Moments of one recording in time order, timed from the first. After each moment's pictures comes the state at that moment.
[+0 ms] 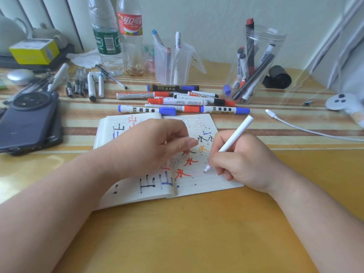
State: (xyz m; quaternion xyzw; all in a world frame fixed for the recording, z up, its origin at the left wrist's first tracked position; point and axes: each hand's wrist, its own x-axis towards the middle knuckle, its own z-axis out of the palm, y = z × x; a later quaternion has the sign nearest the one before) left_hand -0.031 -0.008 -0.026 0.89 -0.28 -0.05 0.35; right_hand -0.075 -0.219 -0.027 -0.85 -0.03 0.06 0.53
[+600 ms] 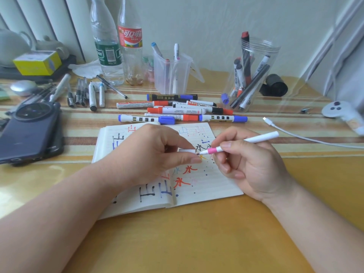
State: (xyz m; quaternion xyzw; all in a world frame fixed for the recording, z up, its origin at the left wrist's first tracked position) left_hand -0.029 -0.008 -0.028 0.86 -0.31 0.00 0.41; right_hand -0.071 -0.224 -0.036 -0.64 -0.06 0.03 0.77
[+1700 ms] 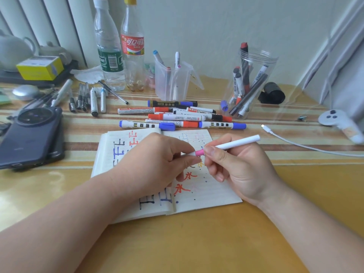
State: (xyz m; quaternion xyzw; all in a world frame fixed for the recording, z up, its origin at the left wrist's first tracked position) left_hand -0.039 -0.019 -0.025 0.89 -0.28 -0.02 0.37; right_hand -0.065 -0.215 -0.039 -0.66 -0.07 -0.02 0.74
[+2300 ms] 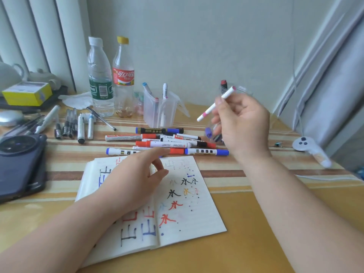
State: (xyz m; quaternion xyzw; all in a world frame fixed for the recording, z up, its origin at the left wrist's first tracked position) left_hand -0.009 -0.013 -0.036 0.91 -0.21 0.05 0.37; right_hand 0.005 -0.225 0.043 -0.73 -0.05 -0.36 0.58
